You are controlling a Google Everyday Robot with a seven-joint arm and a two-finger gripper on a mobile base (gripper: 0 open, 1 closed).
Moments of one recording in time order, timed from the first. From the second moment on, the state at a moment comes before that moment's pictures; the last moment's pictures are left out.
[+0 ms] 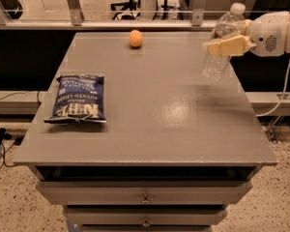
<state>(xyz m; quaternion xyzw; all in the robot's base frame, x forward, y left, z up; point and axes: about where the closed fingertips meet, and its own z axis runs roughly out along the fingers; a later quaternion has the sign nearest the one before) 0.620 -0.203 0.976 -0.40 0.71 0.25 0.52</state>
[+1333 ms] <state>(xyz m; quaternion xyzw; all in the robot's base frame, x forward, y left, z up) 0.772 -0.094 1.014 -0.39 0.65 0.24 0.60</state>
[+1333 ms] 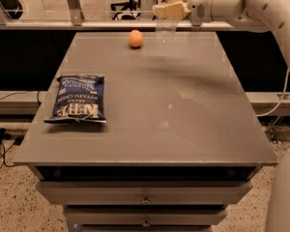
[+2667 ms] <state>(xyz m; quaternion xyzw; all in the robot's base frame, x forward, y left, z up) 0.831 -0.046 0.973 -0.37 0.70 0.25 0.56</state>
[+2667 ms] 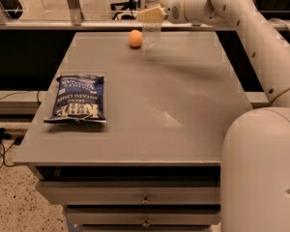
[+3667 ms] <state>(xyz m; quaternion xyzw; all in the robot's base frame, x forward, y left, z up) 0.850 -0.051 0.950 -0.35 0.73 0.24 0.54</state>
